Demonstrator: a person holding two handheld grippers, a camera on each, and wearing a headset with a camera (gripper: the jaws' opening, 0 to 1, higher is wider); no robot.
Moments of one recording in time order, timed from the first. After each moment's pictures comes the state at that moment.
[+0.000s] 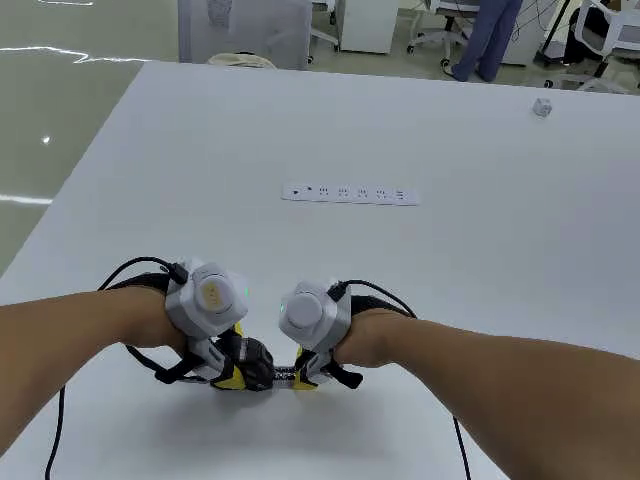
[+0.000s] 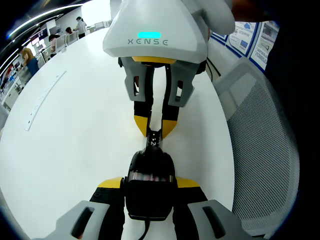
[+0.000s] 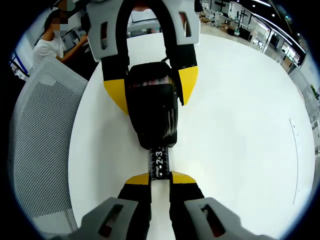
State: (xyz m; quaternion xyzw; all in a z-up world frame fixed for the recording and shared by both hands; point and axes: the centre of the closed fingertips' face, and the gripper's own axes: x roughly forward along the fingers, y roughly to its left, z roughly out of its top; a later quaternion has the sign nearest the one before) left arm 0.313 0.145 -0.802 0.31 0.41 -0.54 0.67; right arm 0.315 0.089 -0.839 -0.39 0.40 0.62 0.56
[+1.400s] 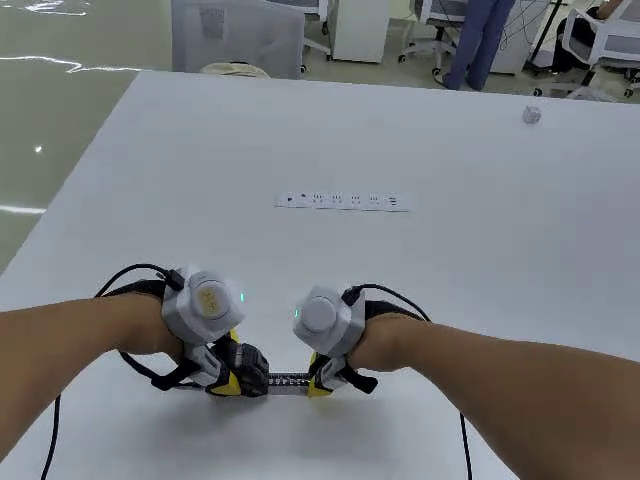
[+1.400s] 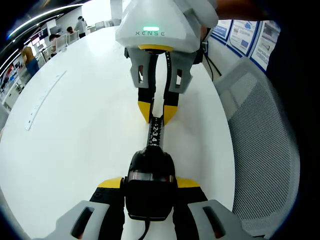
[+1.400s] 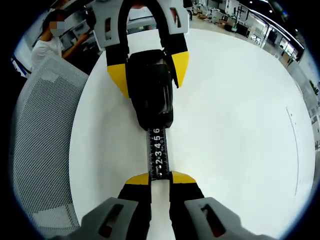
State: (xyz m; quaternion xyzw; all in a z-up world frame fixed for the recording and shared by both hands) left arm 0.314 0.146 -0.803 0.31 0.41 -0.54 0.67; right arm 0.317 0.062 -0.838 -0.38 0.41 0.61 0.56
